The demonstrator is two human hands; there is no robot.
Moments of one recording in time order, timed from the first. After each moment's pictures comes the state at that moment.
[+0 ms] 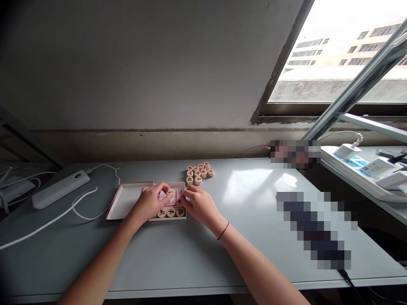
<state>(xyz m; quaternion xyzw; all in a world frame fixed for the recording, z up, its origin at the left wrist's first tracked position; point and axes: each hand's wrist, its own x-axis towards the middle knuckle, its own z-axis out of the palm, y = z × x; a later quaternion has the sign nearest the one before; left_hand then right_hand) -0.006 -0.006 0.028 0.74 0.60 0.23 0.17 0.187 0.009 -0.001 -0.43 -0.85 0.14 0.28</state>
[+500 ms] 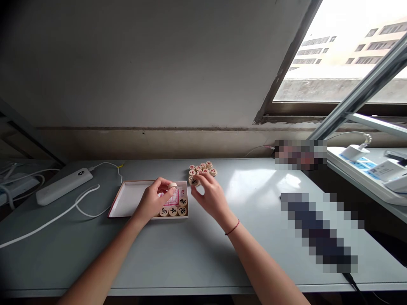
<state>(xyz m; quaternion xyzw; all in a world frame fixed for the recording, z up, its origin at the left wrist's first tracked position) 0.003 -0.008 0.026 0.64 0.56 0.42 0.32 0.206 0.021 0.004 -0.46 -0.79 0.10 0.40</state>
